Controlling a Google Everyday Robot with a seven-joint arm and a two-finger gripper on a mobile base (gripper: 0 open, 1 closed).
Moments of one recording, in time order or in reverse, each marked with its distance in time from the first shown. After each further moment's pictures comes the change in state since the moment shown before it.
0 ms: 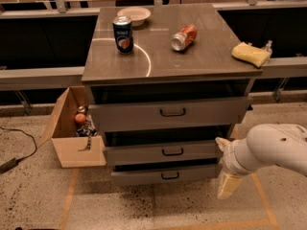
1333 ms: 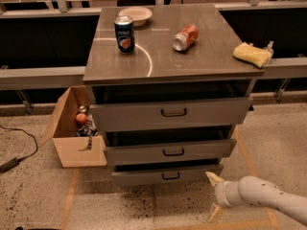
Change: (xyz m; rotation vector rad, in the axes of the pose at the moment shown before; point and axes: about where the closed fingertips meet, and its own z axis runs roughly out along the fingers) arm 0.074 0.059 0.229 0.002 -0.201 -0.014
